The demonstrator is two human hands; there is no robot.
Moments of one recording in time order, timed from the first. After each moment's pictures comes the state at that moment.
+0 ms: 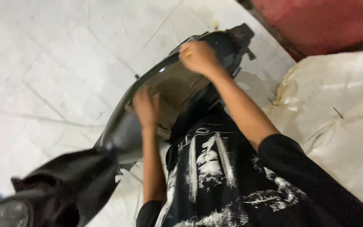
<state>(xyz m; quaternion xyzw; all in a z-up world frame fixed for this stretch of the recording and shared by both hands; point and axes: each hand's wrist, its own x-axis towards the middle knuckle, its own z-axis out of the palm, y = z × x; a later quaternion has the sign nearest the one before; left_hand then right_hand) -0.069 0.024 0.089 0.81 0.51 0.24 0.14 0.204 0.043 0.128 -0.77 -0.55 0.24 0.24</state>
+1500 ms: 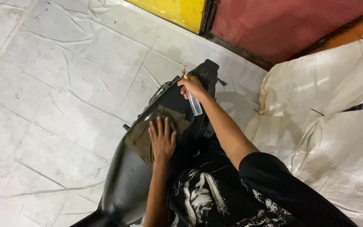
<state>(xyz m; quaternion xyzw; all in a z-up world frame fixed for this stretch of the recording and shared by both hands) 0.011 0.025 0.027 0.92 0.36 0.02 0.15 0.294 0.052 0.048 -0.71 -0.05 0.45 0.54</state>
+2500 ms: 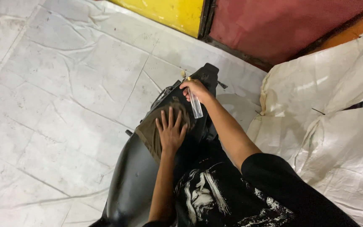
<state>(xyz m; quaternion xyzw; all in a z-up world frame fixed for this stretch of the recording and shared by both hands) 0.062 0.046 0.030 0.95 0.27 0.04 0.13 0.309 0.053 0.029 -0.67 -0.01 0.50 0.55</state>
